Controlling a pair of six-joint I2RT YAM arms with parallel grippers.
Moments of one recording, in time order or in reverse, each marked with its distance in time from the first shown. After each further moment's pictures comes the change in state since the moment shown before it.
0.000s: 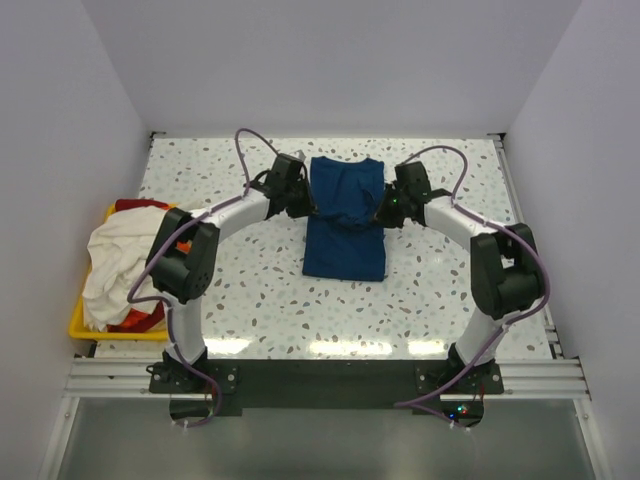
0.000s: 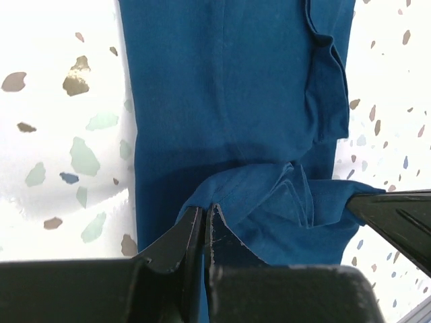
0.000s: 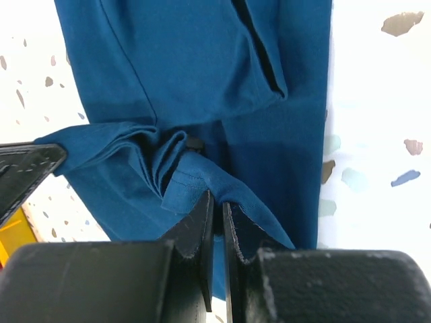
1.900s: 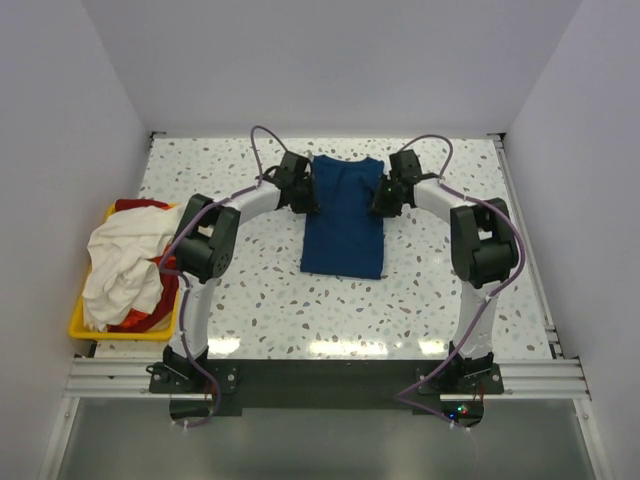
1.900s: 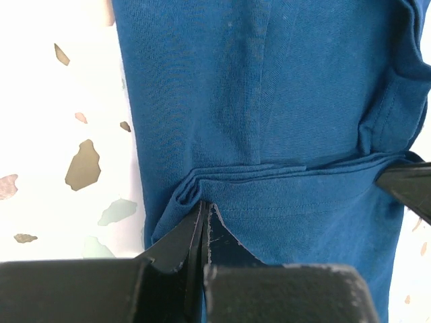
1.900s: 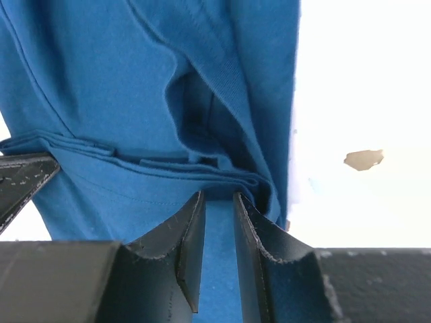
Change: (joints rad) left arm 0.032 0.259 0.212 -0.023 0.033 0.114; right arm -0.041 0.285 0.256 -0.055 0.026 -0.130
